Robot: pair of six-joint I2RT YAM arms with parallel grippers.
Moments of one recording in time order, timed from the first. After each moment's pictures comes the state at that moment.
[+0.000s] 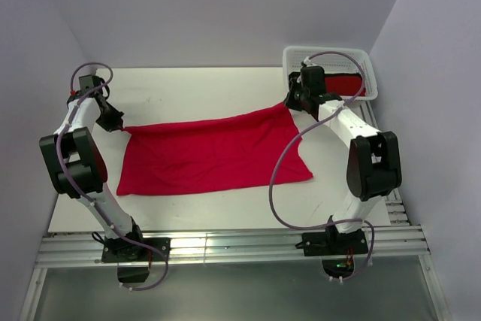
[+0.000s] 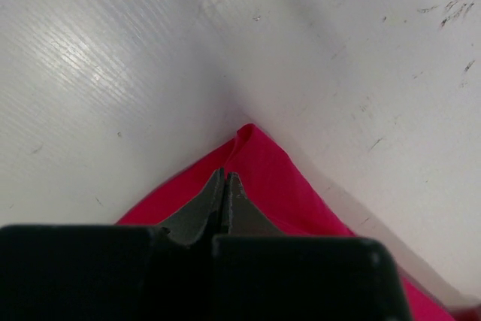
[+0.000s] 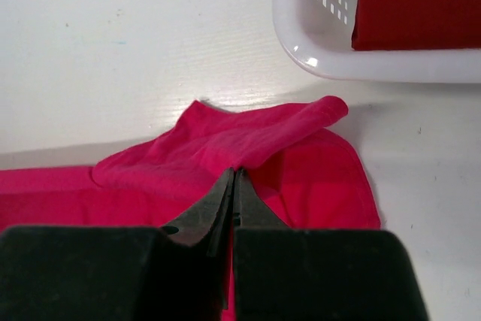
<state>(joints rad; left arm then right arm) 0.27 1.84 1.40 -0.65 -0.05 -0.63 0.19 1.71 1.26 -0.23 -0.07 0.43</state>
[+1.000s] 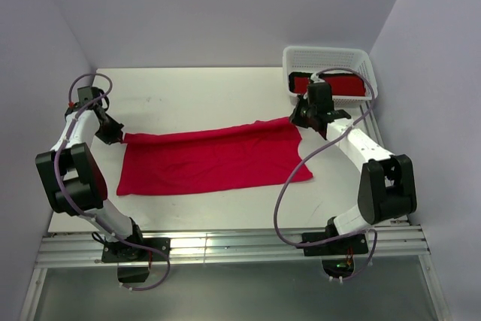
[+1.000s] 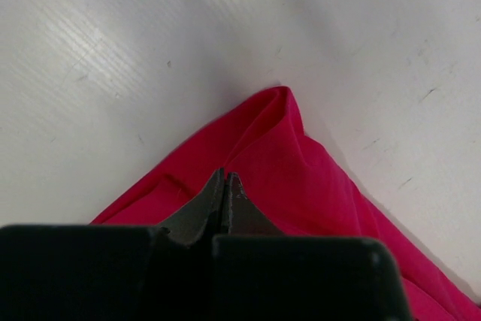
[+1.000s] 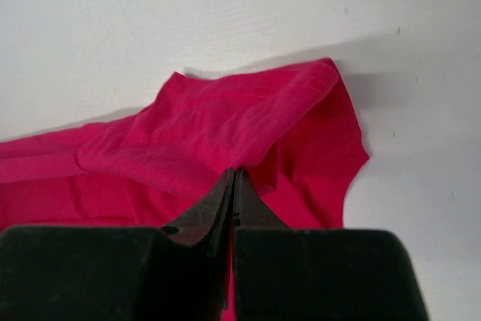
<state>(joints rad) 0.28 1.66 1.22 -0.68 -0.07 -0.62 0.19 1.49 1.04 -0.26 -0.06 0.46</state>
